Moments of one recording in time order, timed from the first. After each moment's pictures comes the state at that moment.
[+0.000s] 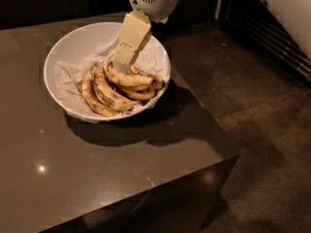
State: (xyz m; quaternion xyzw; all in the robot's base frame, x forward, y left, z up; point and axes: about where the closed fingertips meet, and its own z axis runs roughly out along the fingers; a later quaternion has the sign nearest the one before) arm 0.548 0.018 0.997 -0.54 0.83 0.05 0.15
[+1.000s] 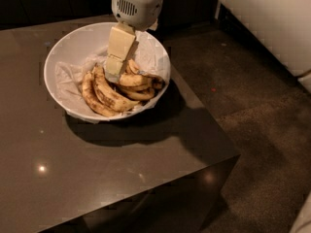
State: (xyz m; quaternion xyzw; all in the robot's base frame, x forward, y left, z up) arm 0.550 0.037 0.974 -0.55 0.83 0.02 0.12
